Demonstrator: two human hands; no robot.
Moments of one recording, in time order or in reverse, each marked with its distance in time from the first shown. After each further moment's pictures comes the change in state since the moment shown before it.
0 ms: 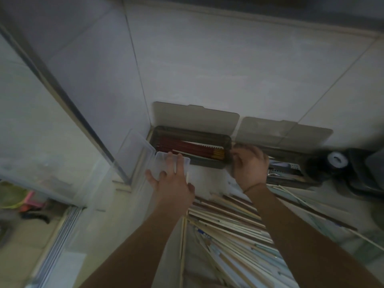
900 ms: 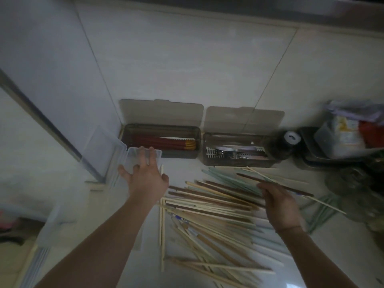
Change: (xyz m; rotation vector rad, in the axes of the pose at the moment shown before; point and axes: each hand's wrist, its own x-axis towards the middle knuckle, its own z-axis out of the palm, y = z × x) left_hand 0.004 -0.003 0.006 0.092 0.055 -0.001; right_hand -0.140 0.112 -0.090 -0.063 0.022 0.083
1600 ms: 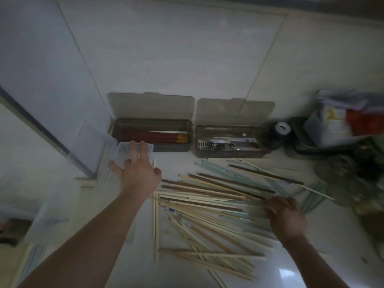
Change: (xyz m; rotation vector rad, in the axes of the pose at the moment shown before) left_hand 0.000 0.003 0.003 -0.027 -0.006 0.005; right_hand -0.061 0.054 -0.005 -0.300 -0.139 0.090
